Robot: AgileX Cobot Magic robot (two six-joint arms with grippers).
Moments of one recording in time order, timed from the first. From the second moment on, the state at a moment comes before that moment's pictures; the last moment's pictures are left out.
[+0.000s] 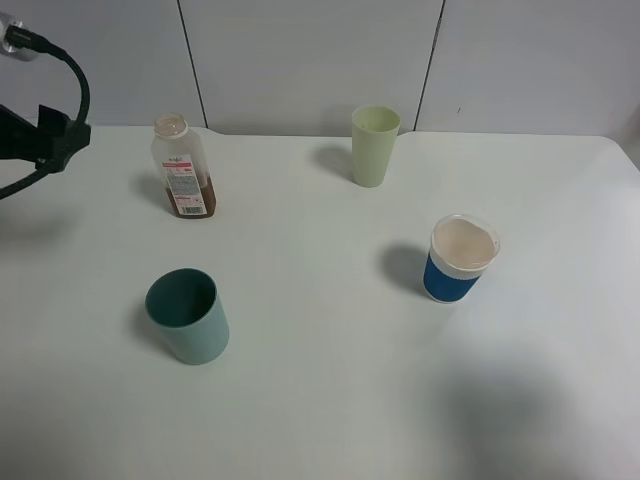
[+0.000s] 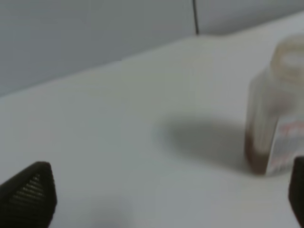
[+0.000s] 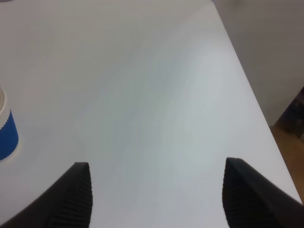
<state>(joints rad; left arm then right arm) -0.05 1.17 -0.57 0.55 -0.10 -0.32 0.01 -0.01 -0.50 -0.18 1.06 0.02</state>
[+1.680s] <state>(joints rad) 0.24 1.77 -0.82 1.50 -0.89 -0.79 0.01 -0.01 -0.50 -0.18 1.06 0.02</state>
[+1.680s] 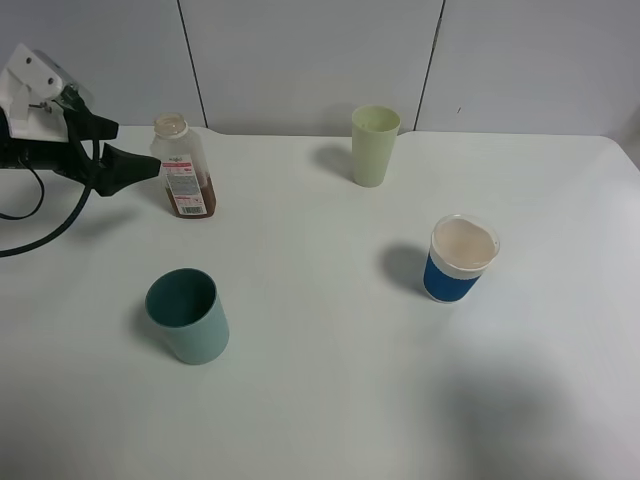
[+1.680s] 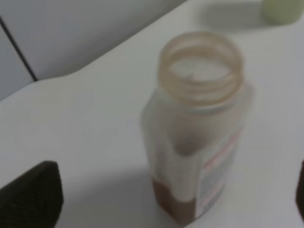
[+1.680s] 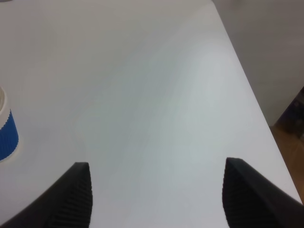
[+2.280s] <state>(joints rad) 0.26 2.00 -0.97 1.57 -0.97 -0.79 0.01 -0.01 -0.50 -0.18 1.06 0.02</state>
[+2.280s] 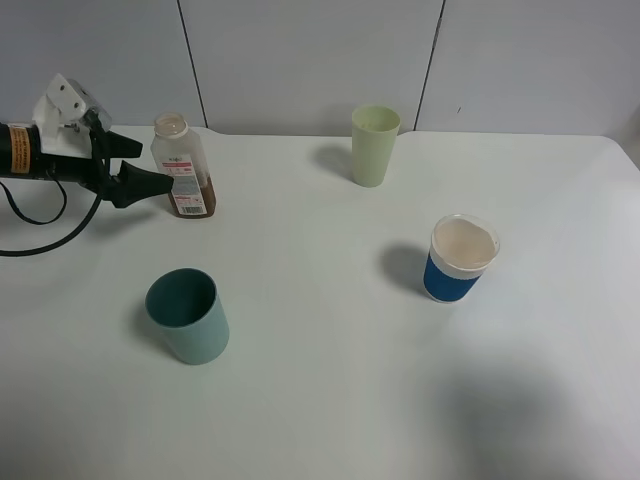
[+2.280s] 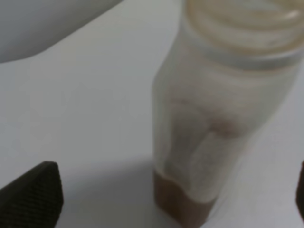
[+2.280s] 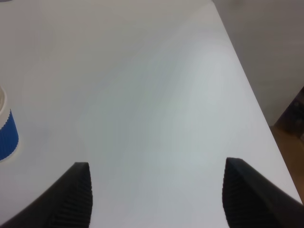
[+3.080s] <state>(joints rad) 0.19 2.10 -1.00 1.54 -1.02 -0.63 0.01 -0.01 -0.50 -0.18 1.06 0.02</state>
